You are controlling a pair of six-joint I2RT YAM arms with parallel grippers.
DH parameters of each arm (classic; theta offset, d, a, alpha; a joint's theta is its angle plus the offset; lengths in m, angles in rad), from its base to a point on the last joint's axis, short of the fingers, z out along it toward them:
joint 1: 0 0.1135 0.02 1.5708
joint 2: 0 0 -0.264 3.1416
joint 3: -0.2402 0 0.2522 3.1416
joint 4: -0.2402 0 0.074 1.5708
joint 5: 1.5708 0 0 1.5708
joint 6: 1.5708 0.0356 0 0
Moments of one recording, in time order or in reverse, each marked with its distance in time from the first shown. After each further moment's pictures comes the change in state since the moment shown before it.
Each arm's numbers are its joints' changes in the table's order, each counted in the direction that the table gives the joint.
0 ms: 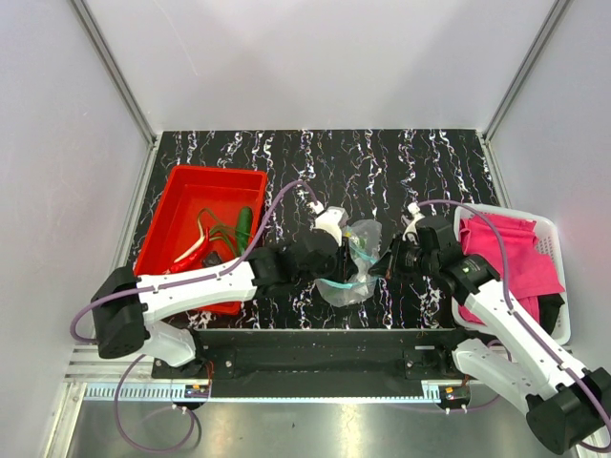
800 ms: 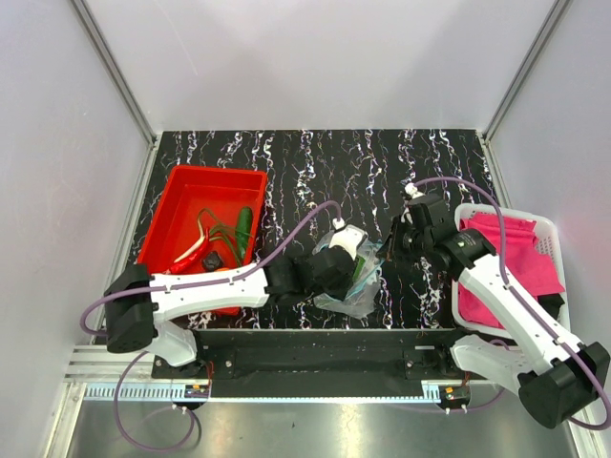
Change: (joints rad) left arm -0.094 -0.066 -0.067 -0.171 -0.076 0.174; right arm 0.005 -0.156 -0.220 -0.145 0.196 -0.098
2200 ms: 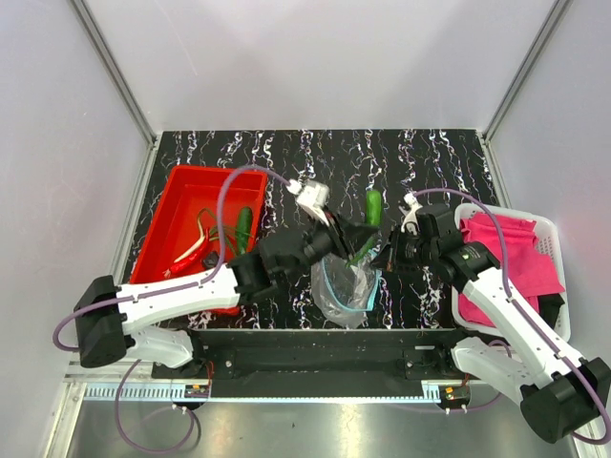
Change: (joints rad) left arm 0.071 0.189 0.151 0.743 0.029 -0.071; right arm -0.039 0.076 0.114 0.085 -0.231 -0.014
